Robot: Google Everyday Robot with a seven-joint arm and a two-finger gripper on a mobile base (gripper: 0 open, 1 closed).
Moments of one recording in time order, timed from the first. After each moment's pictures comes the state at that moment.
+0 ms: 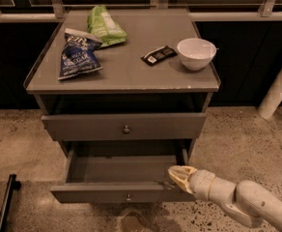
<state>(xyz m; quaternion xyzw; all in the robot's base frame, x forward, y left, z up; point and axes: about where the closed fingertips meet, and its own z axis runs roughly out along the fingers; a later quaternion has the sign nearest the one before) 0.499 -0.140 0.518 -0.35 0.74 0.26 0.51</state>
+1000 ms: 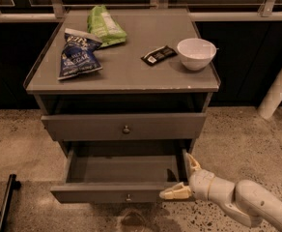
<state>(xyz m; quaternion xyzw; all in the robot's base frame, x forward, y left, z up) 0.498 -0.140 0.518 -0.35 0.74 0.26 0.51</state>
